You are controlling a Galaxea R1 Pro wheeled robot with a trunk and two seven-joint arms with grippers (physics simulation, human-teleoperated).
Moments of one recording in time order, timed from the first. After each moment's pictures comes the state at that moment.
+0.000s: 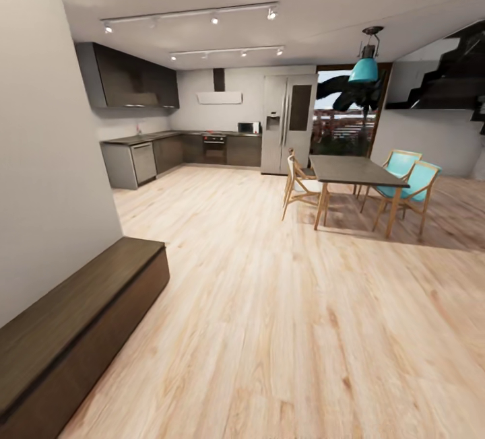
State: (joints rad) left arm 0.05 -0.04 0.01 -0.08 0.11 -0.11 0.01; right arm 0.03 -0.08 -0.01 -0.05 0.03 -0.13 0.02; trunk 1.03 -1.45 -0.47
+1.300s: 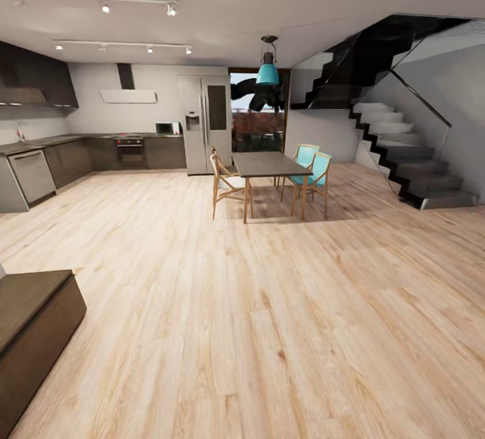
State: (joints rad) left arm 0.05 -0.04 0.01 -0.08 0.11 -0.11 0.01; right arm 0.03 -0.08 -0.01 -0.05 0.03 -0.13 0.03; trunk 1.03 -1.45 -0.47
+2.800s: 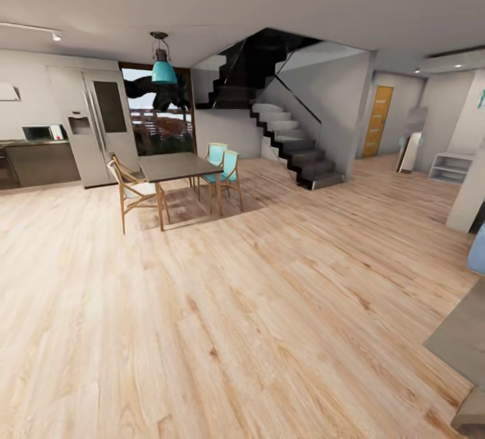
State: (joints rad) left arm 0.05 -0.04 0.01 -0.08 0.11 -0.11 0.01; right arm 0.03 -0.08 -0.02 -0.05 0.03 -0.13 0.03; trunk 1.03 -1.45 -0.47
